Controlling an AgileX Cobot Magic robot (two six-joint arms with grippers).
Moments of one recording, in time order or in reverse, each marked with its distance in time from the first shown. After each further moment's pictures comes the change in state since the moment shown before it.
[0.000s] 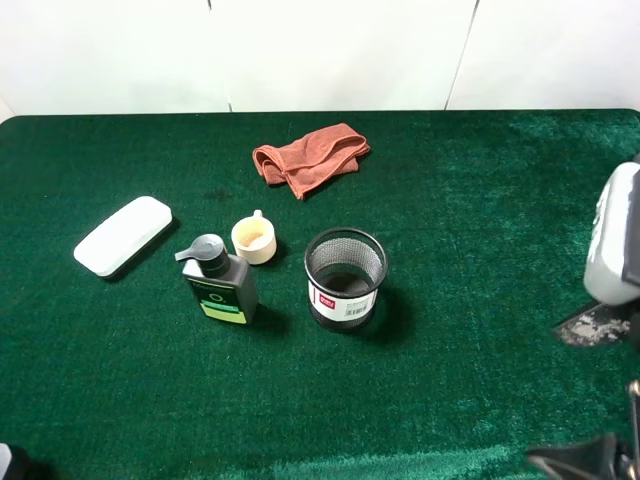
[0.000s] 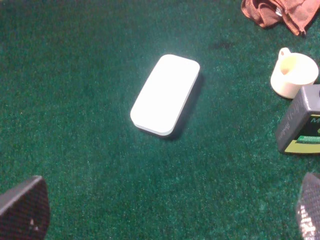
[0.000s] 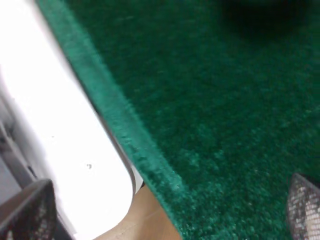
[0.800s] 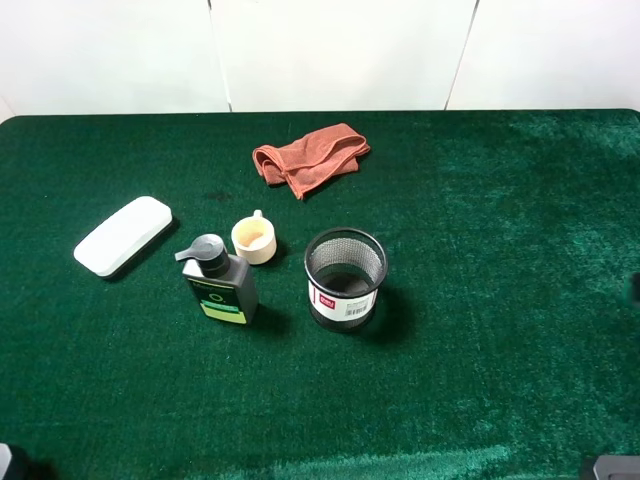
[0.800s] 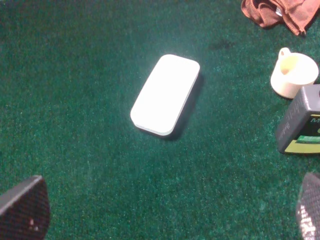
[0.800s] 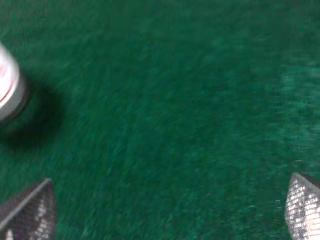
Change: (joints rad) left arm 0.000 0.000 0.000 0.000 0.000 0.000; right arm -0.765 -0.367 0.000 -0.058 0.001 0.057
